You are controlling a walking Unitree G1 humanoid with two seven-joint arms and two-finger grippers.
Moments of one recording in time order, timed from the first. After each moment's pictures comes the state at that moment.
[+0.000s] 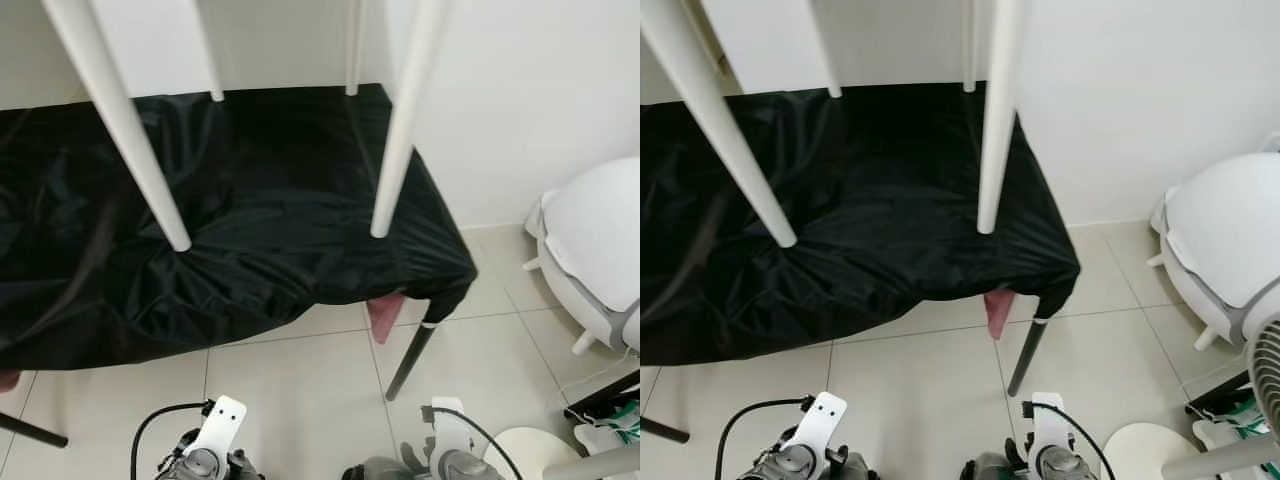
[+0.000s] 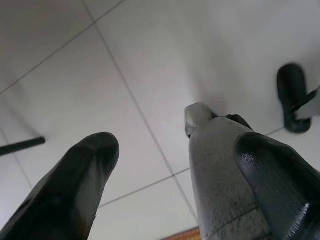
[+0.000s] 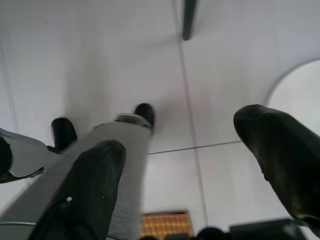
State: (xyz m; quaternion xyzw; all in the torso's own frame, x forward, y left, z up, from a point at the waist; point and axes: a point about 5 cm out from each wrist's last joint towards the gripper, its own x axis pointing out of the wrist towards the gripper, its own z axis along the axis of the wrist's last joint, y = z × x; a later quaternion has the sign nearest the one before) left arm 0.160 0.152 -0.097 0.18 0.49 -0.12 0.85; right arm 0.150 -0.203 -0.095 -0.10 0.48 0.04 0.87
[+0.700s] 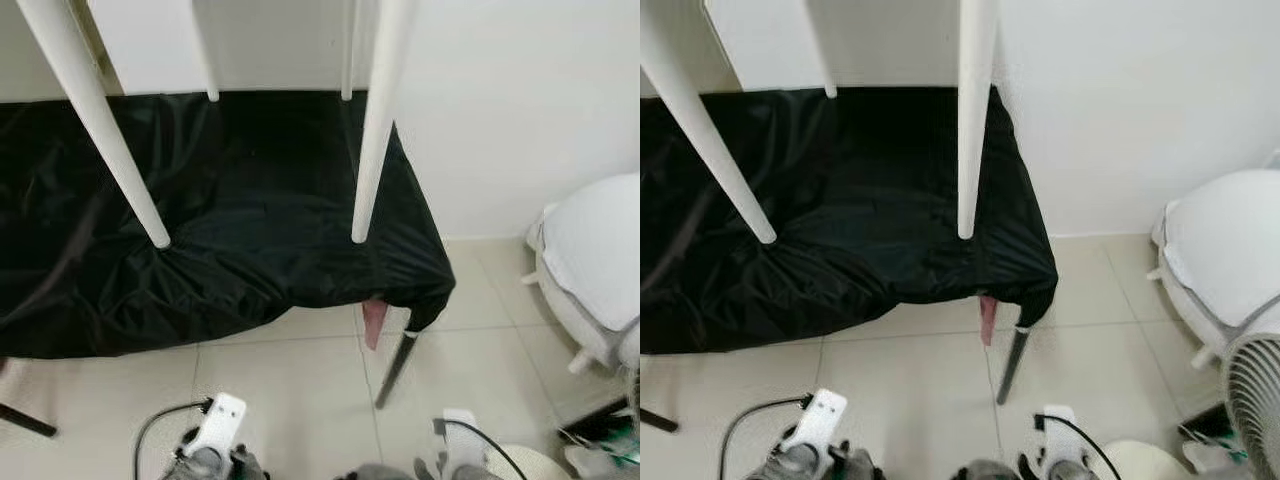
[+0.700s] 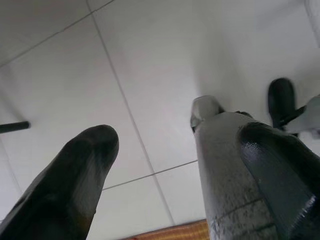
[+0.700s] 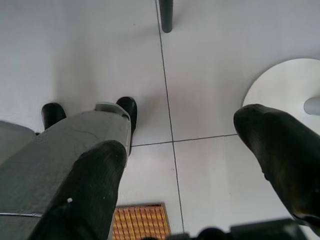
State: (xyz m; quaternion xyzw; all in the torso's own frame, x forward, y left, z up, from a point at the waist) left arm 0.163 0.154 -0.096 0.16 0.48 -0.10 0.86; right arm 0.139 -0.209 -0.098 -0.10 0.50 0.03 0.86
